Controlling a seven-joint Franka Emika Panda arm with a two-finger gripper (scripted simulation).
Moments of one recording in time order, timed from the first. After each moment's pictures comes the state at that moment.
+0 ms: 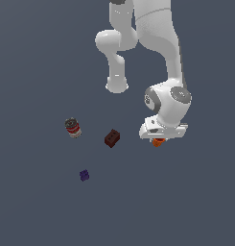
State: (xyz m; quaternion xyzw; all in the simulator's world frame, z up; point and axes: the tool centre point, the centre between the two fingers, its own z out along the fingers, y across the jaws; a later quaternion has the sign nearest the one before) arm -0.022 0.207 0.063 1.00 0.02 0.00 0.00
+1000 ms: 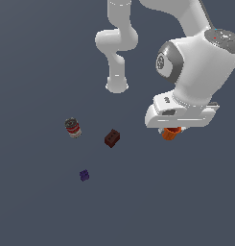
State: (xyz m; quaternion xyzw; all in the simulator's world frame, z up) arm 0.043 0.193 0.238 1.00 0.02 0.00 0.00
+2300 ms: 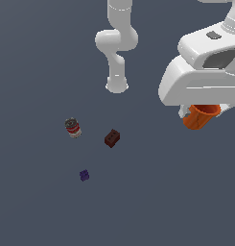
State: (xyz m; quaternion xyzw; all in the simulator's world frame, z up) arm 0.114 0.180 0.404 1.00 0.02 0.00 0.00
